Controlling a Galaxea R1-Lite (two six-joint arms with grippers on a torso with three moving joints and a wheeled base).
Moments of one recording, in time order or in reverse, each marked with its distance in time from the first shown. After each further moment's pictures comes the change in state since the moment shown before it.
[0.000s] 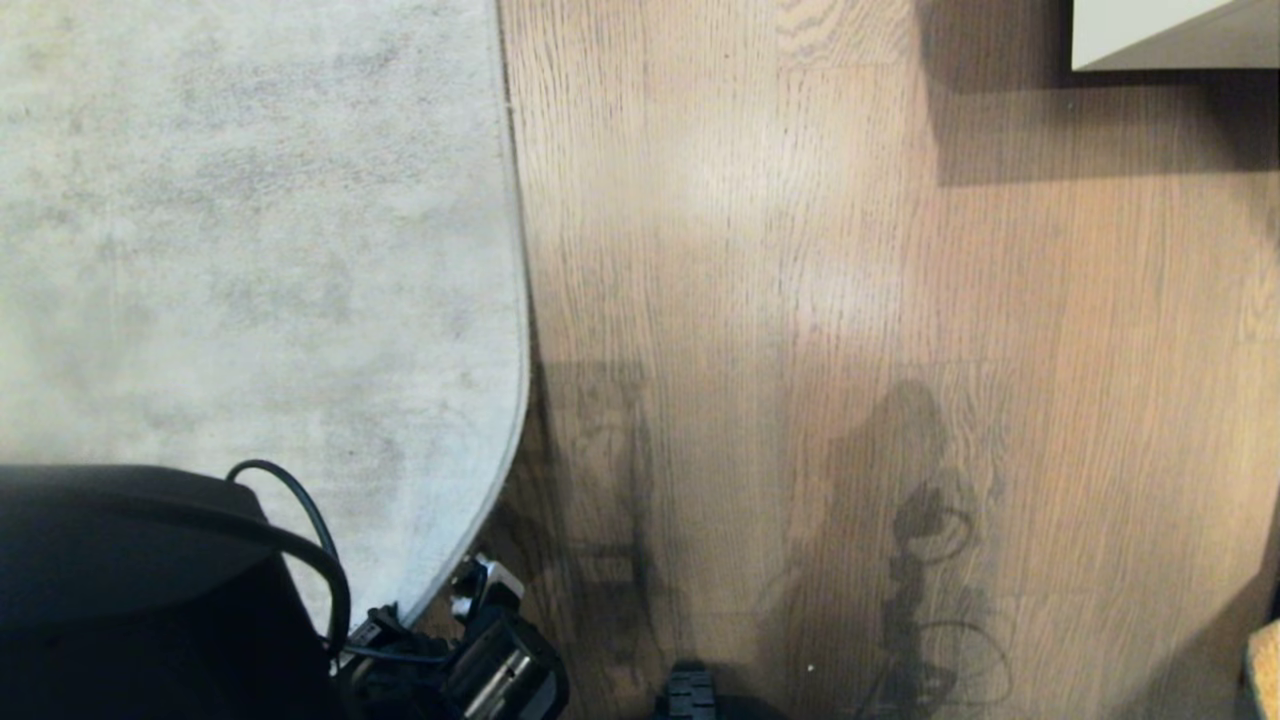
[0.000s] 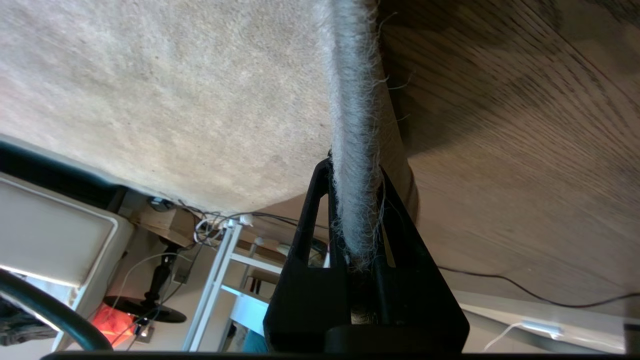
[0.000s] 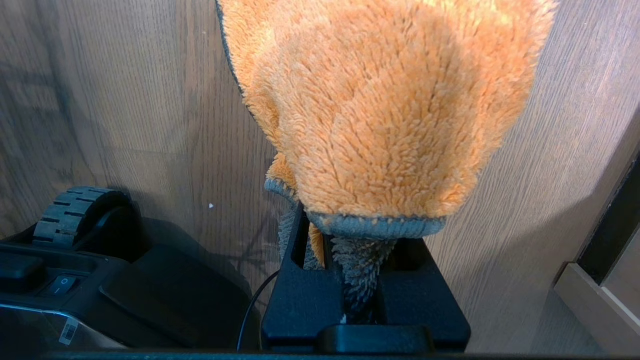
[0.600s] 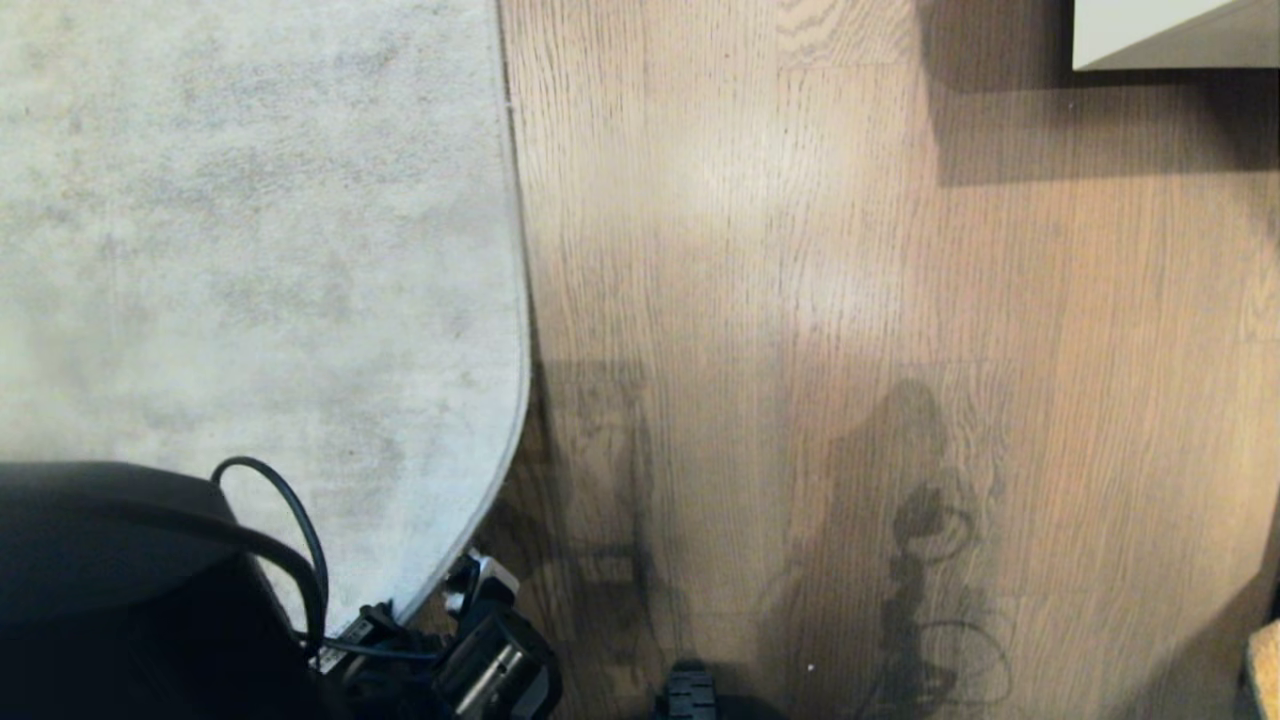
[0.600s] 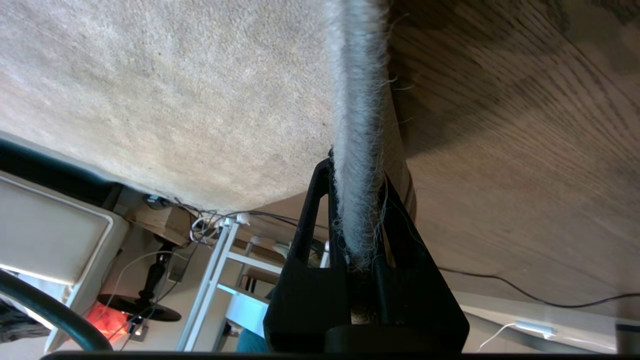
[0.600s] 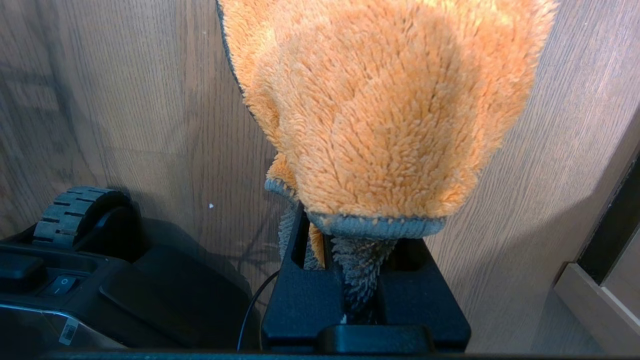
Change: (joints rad) left arm 0.004 -0.035 0.005 0.003 -0.003 0.001; right arm 0.000 0.000 0.000 0.000 0.000 0.000
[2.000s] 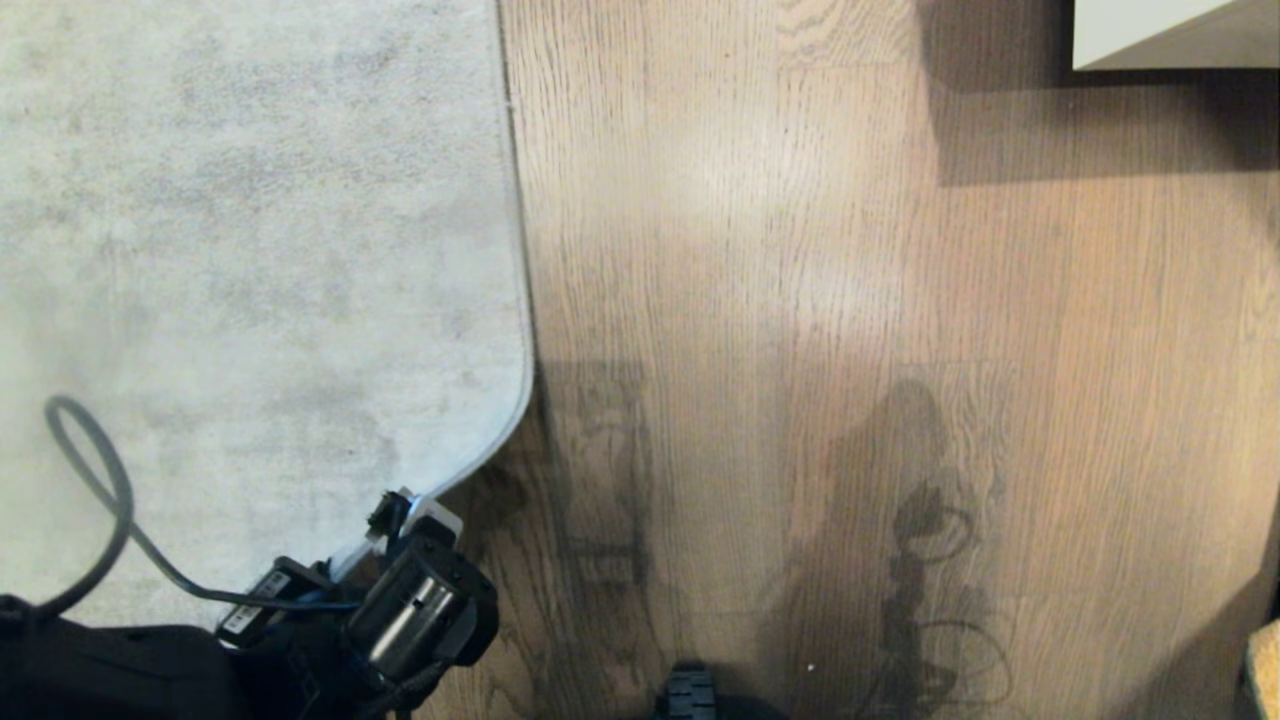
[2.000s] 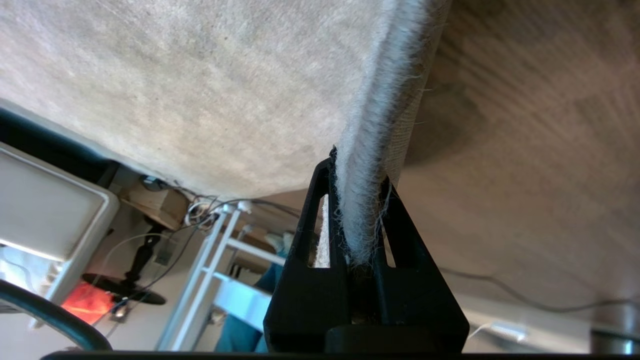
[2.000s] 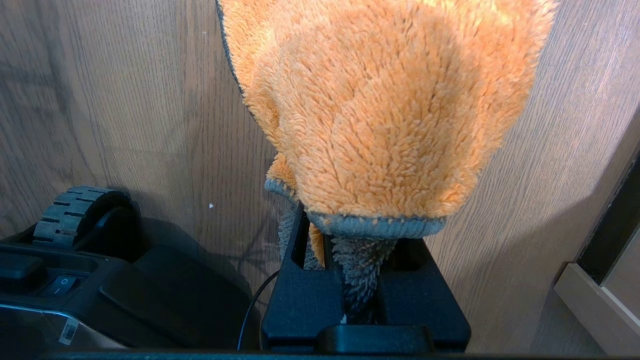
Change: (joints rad) left arm 0.053 -0.319 -0.099 0.347 -0.012 0.002; right arm 0.000 0.000 0.000 0.000 0.000 0.000
